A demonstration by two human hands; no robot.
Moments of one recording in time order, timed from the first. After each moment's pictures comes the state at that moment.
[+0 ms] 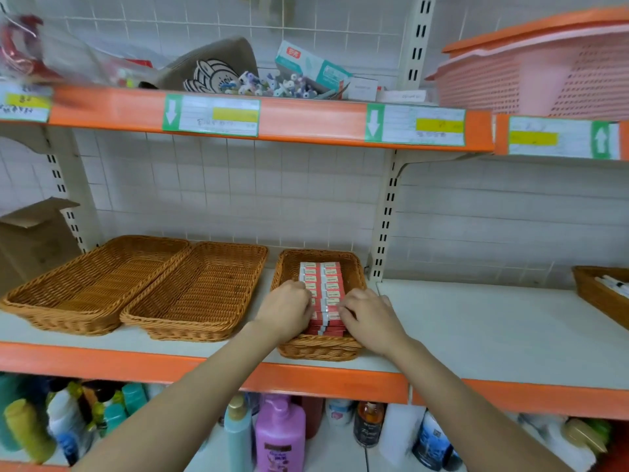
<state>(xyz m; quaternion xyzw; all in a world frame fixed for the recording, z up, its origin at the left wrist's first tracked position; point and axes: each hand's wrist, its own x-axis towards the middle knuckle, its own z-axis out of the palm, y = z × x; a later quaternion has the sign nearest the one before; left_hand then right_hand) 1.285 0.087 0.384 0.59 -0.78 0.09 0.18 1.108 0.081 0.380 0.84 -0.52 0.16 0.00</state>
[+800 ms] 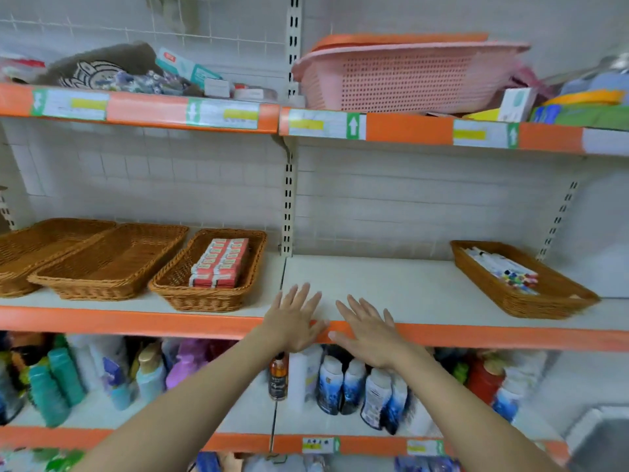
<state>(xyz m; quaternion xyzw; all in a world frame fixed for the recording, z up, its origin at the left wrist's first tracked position) 1.051 0.176 0.367 0.60 -0.80 -0.02 -0.03 0.874 0.187 0.371 0.81 -0.58 -0.02 -0.09</state>
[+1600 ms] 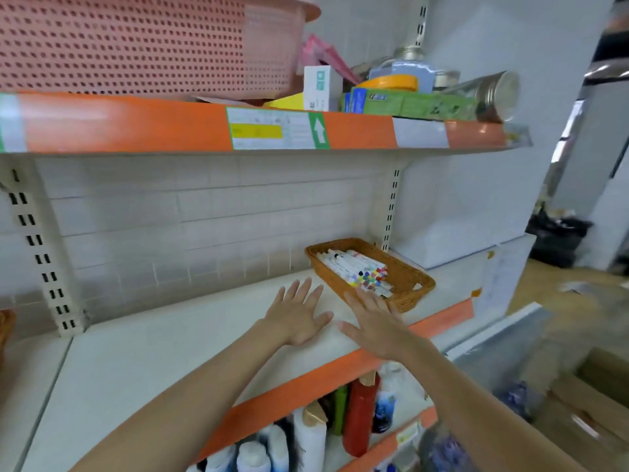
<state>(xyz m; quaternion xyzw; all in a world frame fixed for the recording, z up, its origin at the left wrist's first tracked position) 0.776 0.026 0.391 0.40 -0.92 -0.04 -0.03 0.620 0.114 0.382 0.64 -0.76 0.03 -0.06</state>
